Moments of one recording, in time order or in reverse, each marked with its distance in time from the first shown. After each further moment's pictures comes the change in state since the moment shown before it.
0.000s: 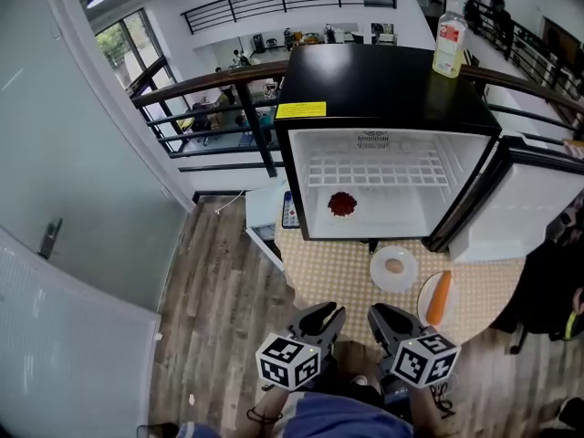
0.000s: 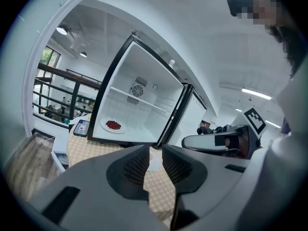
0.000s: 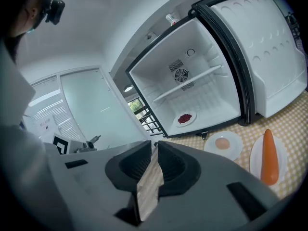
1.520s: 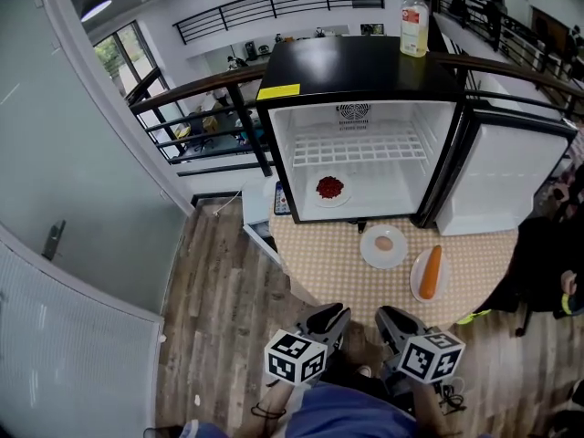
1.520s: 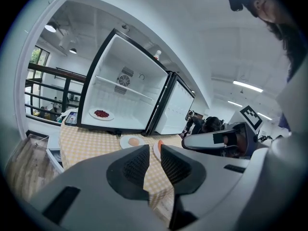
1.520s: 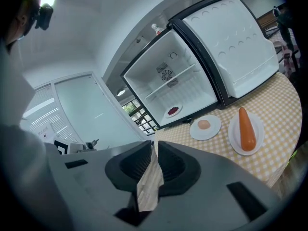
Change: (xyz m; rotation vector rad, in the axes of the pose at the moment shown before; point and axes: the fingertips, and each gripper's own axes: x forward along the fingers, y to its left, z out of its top) left arm -0.014 -0.060 -0.061 0.066 0.076 -0.069; right arm -0.071 -0.019 -0.061 0.121 -0.023 -0.052
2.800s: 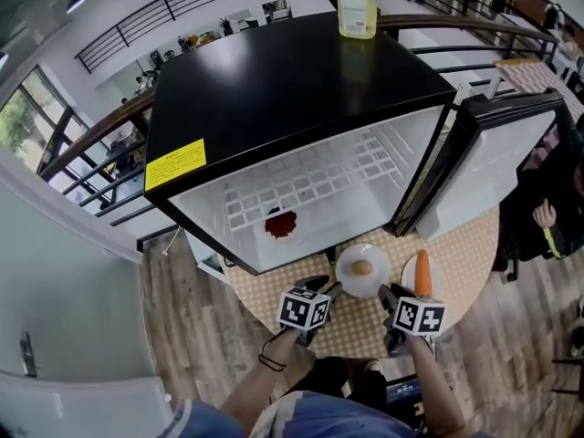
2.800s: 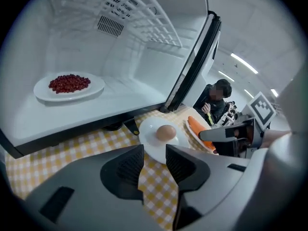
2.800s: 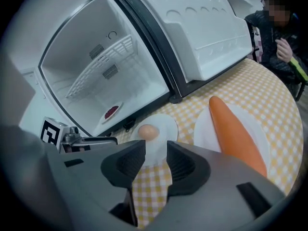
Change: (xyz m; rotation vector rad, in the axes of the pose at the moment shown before) left arm 0.222 0.155 -0.023 0.112 0.476 -0.187; right arm 0.120 -0.209 0.029 0.215 -0.011 -0.503
